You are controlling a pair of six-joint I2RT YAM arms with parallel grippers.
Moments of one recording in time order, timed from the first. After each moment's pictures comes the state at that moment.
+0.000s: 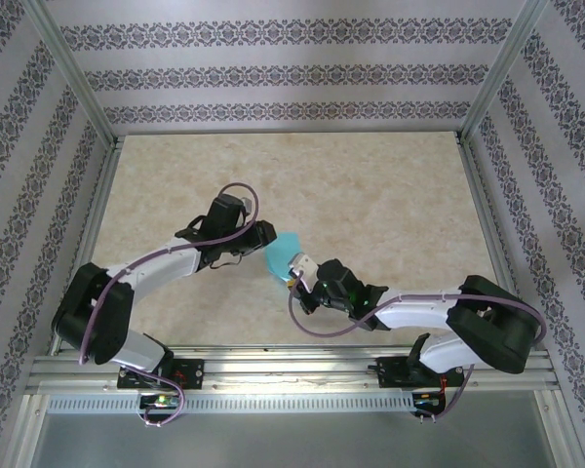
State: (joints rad) left arm -0.48 1.46 0.86 -0.14 0.30 -0.86; right arm 0.93 1.39 0.41 0.42 -0.09 0.10
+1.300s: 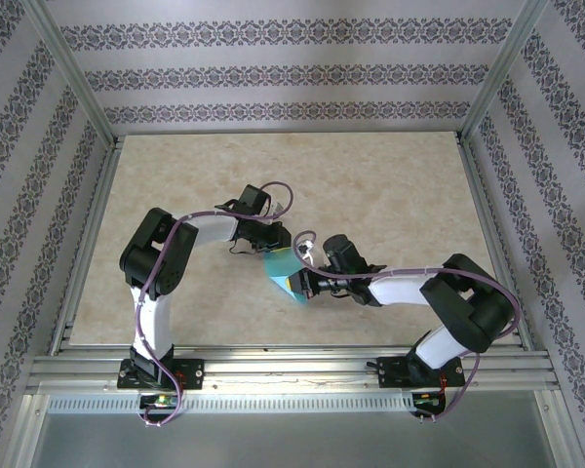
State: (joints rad) left arm -0.46 2.00 1.17 -0.23 0.56 -0.58; right arm 0.71 1.55 0.51 0.38 -0.57 0.52
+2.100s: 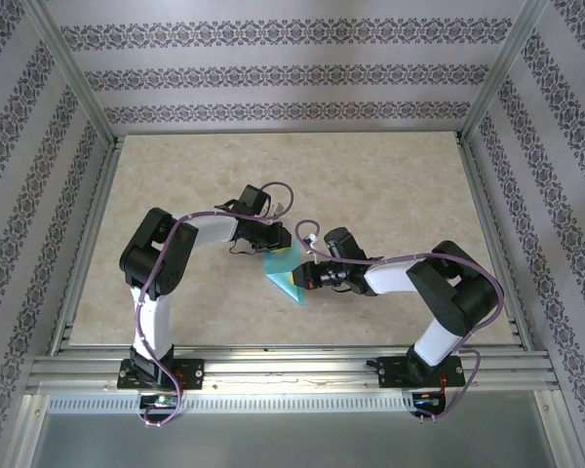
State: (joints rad) left arm -0.46 2.00 1.17 -0.23 0.56 -0.56; right arm 0.64 1.66 0.57 0.35 -0.62 0.58
